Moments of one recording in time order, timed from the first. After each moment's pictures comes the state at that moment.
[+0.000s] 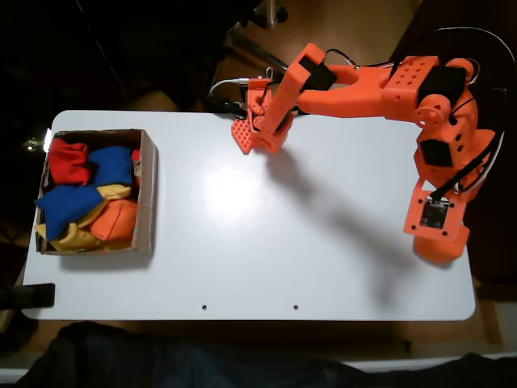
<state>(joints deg) -55.3 82.4 47.7 81.6 -6.3</state>
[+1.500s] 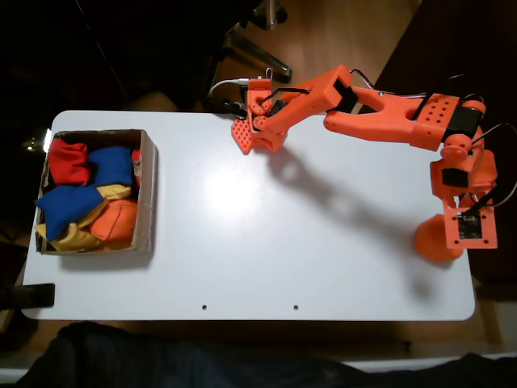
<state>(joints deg) -61.4 61.8 39.9 75.2 -22.0</state>
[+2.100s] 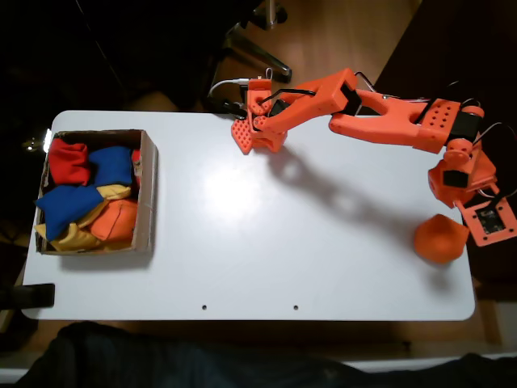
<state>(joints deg) -63.6 57.3 39.6 73.7 -41.4</state>
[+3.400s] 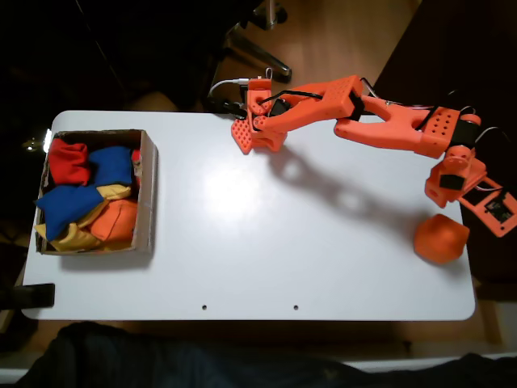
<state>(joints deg) -65.1 51.1 36.7 75.3 -60.6</state>
